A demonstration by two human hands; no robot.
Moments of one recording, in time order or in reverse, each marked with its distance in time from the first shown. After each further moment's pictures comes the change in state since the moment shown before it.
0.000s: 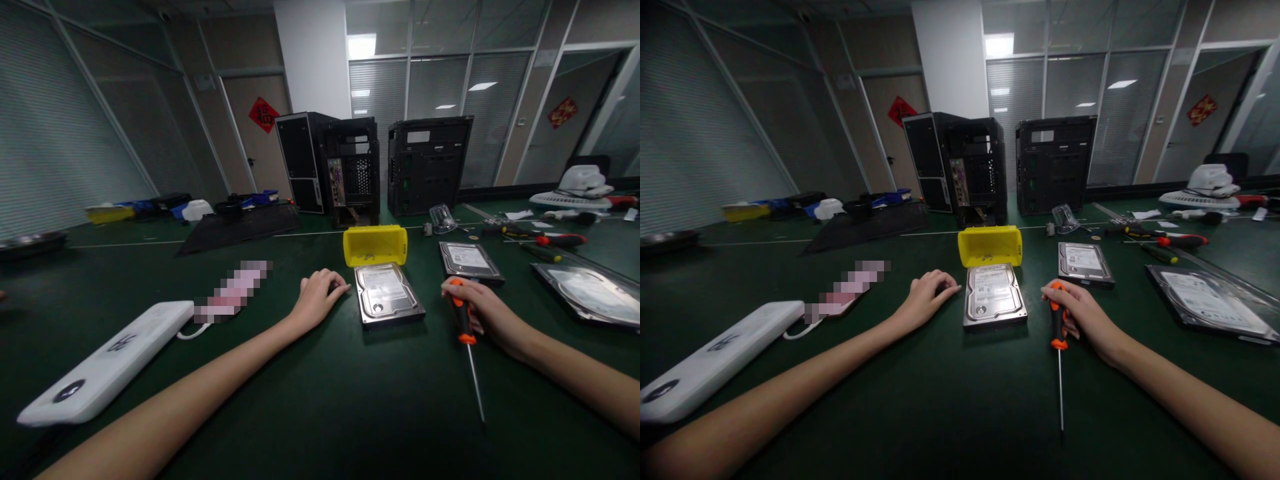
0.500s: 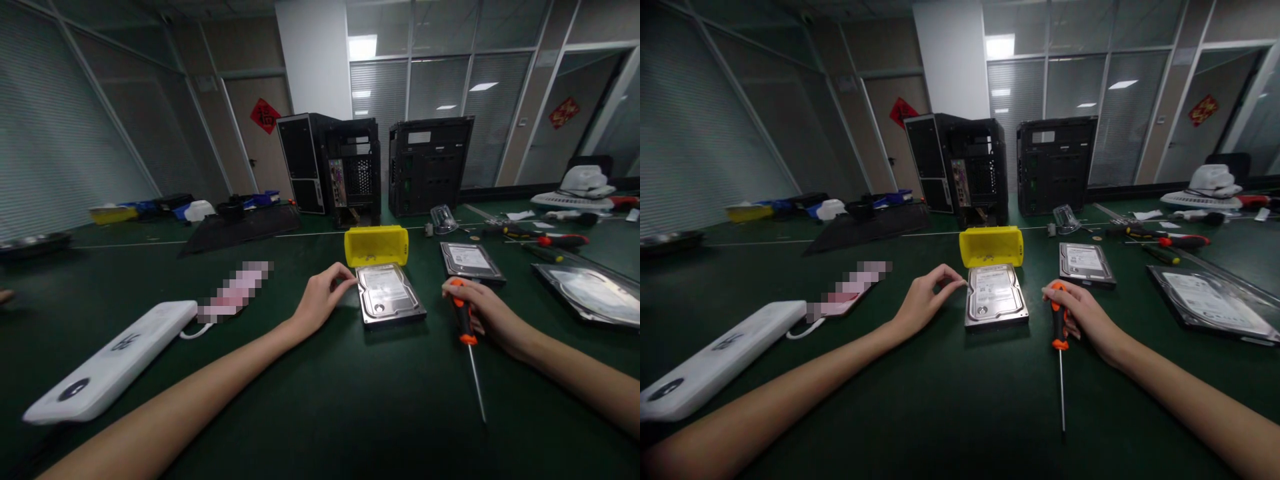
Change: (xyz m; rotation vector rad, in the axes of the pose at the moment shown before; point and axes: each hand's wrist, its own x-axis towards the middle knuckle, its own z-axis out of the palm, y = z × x) left_hand -0.003 0.026 -0.011 -0.273 0.101 0.104; right_hand -0.001 0.001 0.001 0.003 0.002 -0.011
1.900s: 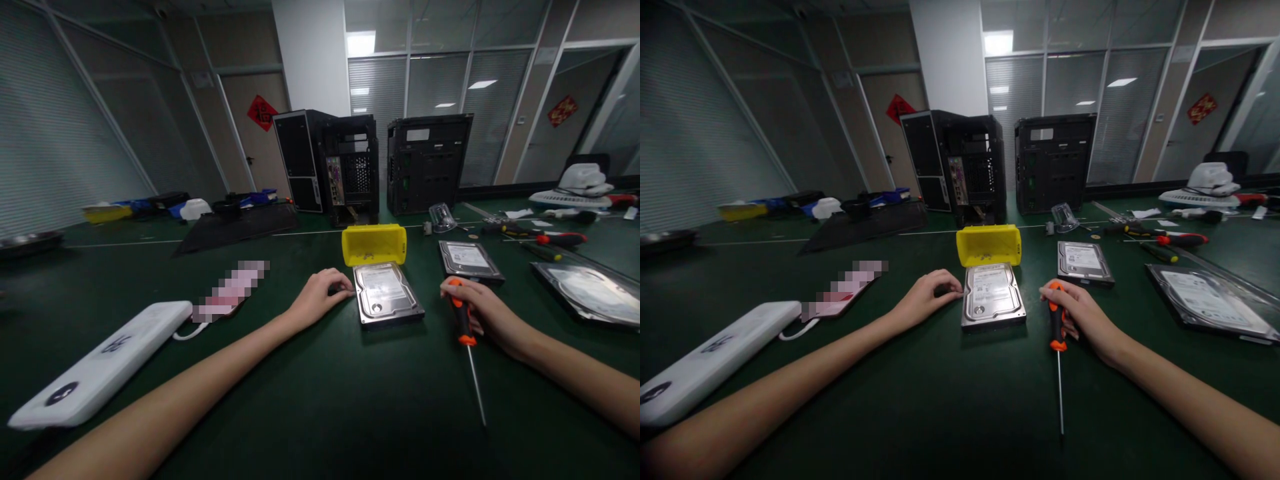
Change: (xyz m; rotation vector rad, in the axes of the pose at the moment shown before) left_hand 0.007 -0.024 0.000 0.051 -0.200 0.056; right_hand -0.001 -0.002 0.000 -0.010 -0.019 0.006
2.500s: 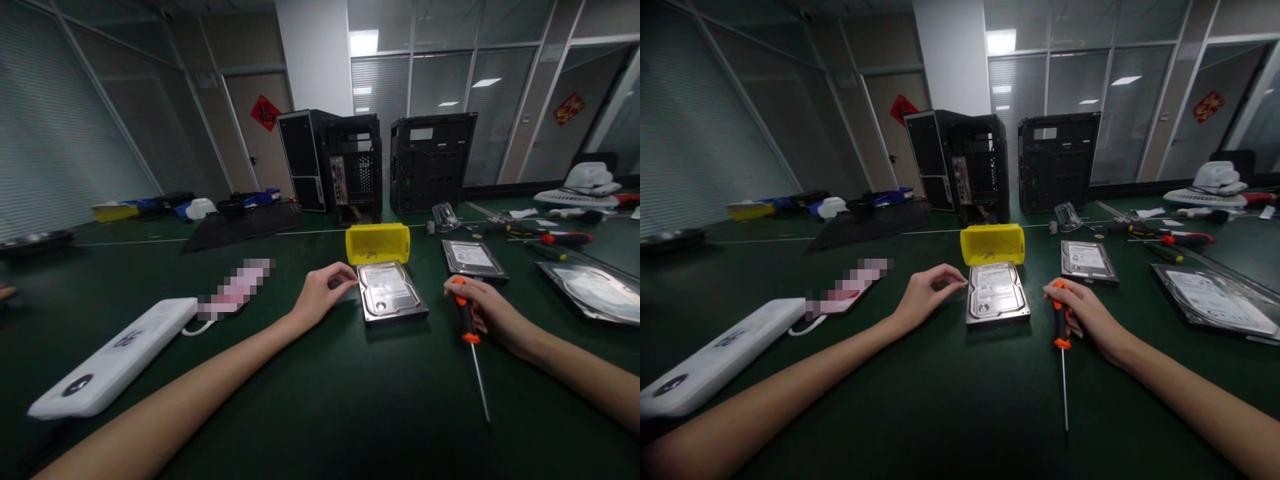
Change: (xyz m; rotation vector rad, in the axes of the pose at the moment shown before) left_hand -0.006 0.016 -0.001 -0.060 0.182 -0.011; right_hand 0.001 0.003 -0.001 -0.006 0.012 0.003
